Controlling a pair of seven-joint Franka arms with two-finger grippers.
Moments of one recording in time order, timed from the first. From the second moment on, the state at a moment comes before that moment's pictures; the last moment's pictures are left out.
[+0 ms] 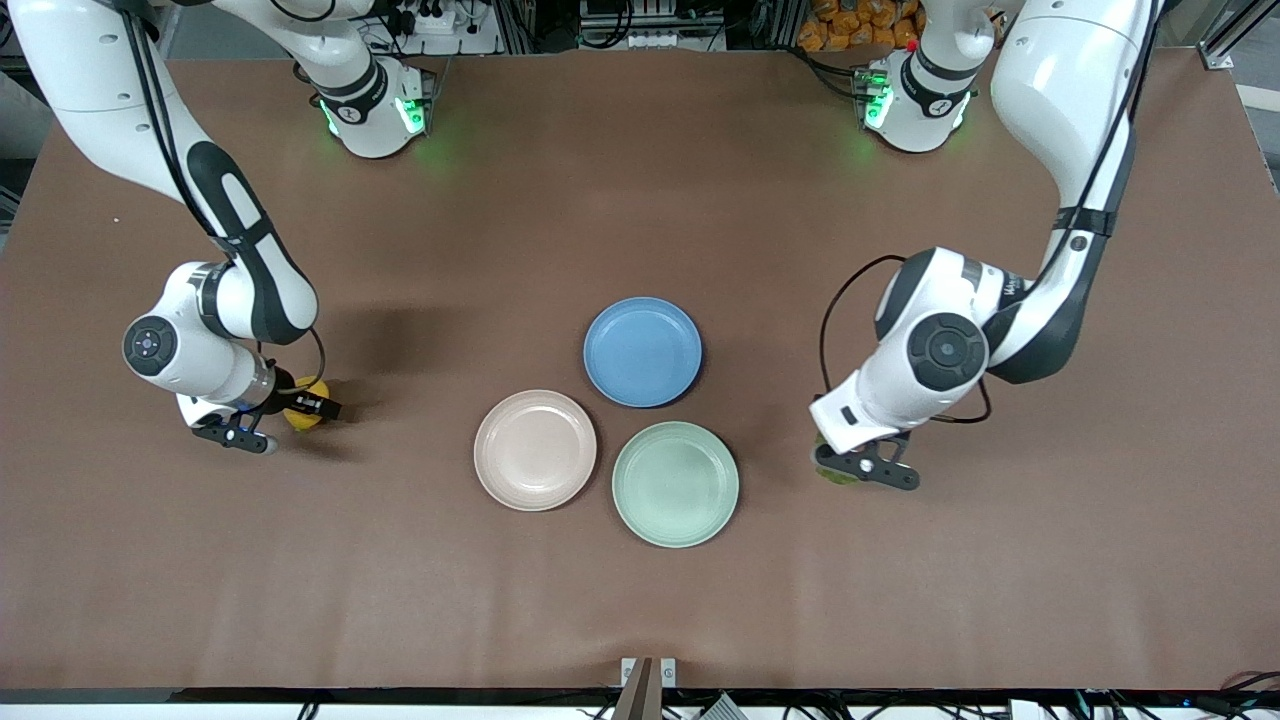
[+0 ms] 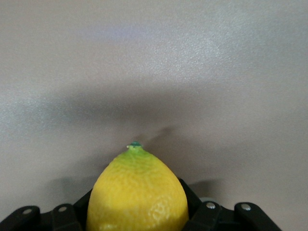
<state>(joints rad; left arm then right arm) -0.18 0.59 -0.26 -1.52 0.16 2.07 -0.15 -0.06 0.53 -0.02 -2.06 0.08 2.54 0.14</state>
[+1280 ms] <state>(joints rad) -0.35 0.83 -0.31 -1.48 0.16 2.62 -0.23 -0.06 0.52 0.03 -1.85 0.08 2.29 0.19</state>
